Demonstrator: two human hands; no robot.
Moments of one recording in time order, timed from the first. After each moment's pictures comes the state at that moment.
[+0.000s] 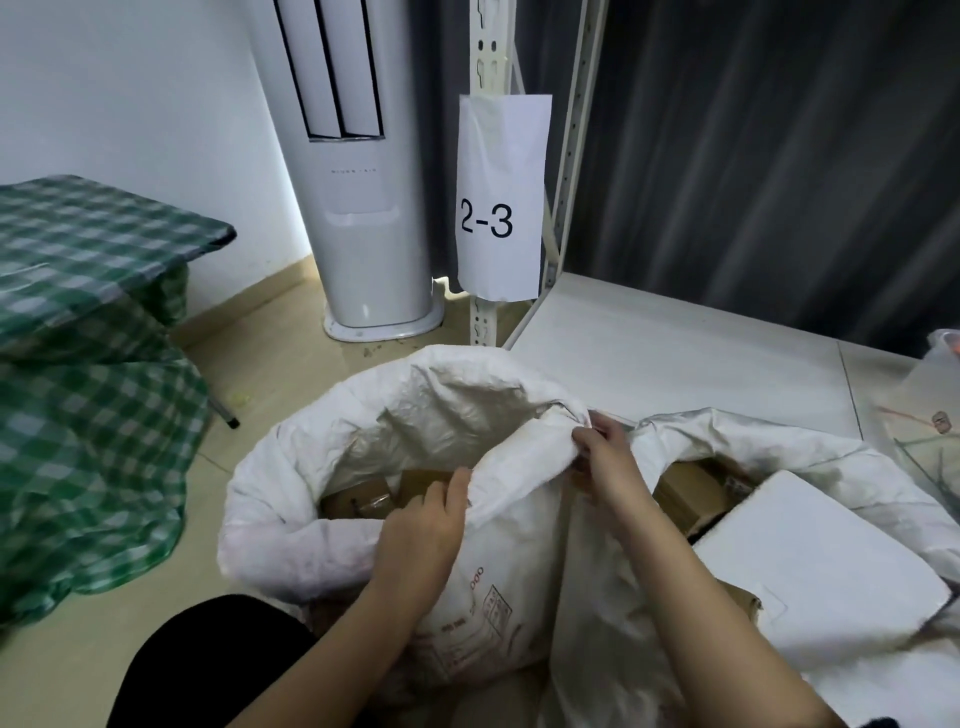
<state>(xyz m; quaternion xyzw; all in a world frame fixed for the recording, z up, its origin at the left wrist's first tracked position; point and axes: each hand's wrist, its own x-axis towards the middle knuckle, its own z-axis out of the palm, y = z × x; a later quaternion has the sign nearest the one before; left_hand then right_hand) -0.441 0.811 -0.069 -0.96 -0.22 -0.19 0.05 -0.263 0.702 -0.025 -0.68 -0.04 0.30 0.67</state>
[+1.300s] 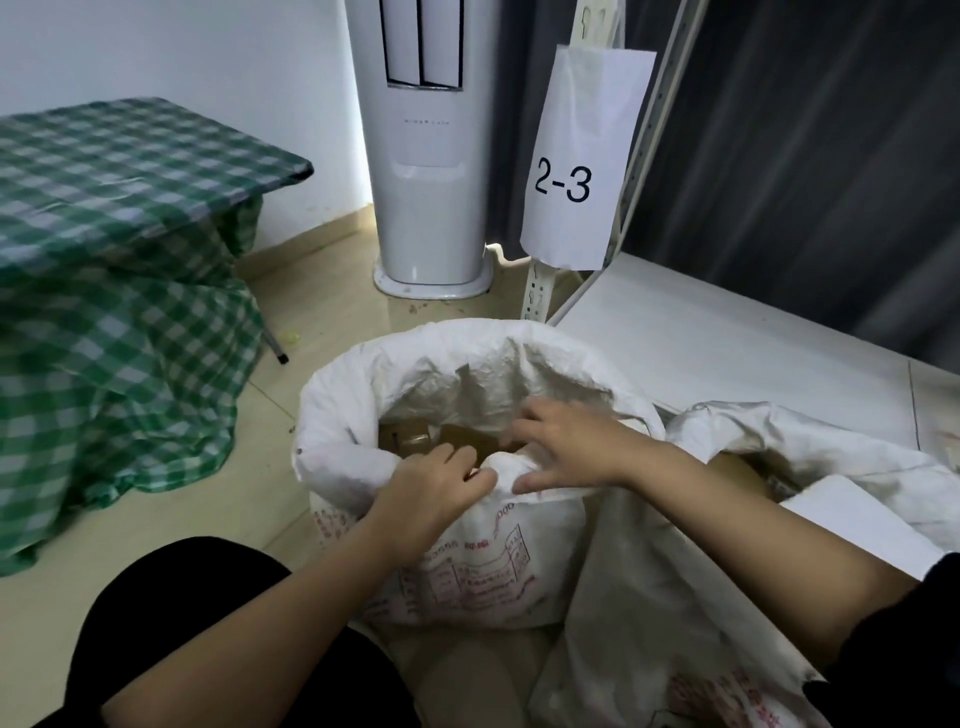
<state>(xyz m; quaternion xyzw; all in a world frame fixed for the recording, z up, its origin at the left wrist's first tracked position) -0.489 0.836 -0.065 -0.98 -0.06 -0.19 0.08 -0.293 0.739 -0.004 -0.69 -0.72 0.10 -0.04</state>
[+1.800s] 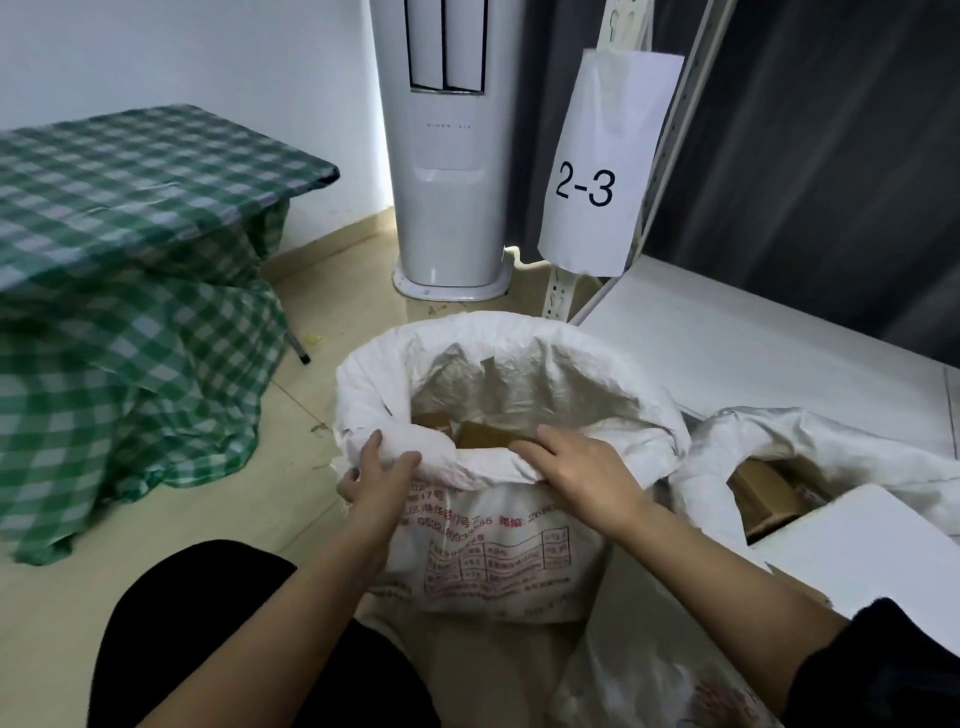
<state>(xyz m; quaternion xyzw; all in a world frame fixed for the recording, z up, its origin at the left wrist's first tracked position) -0.515 0.855 -0.058 -0.51 -0.60 -0.19 -0.58 -0.317 0.731 -0.060 -0.65 -0.73 -0.18 0.10</state>
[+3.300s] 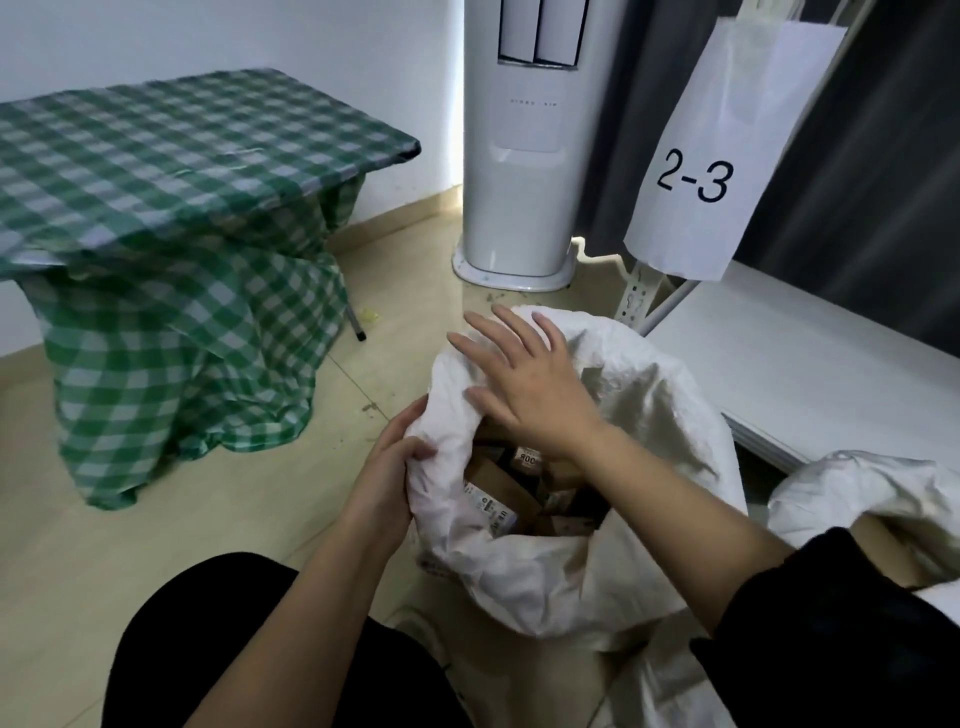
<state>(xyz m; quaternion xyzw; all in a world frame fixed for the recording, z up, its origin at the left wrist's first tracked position) -0.554 0.903 -0.059 -0.37 -0.40 -0.33 -0.77 -0.364 0.879 -0.031 -0.62 -0.74 -0.17 0.19</state>
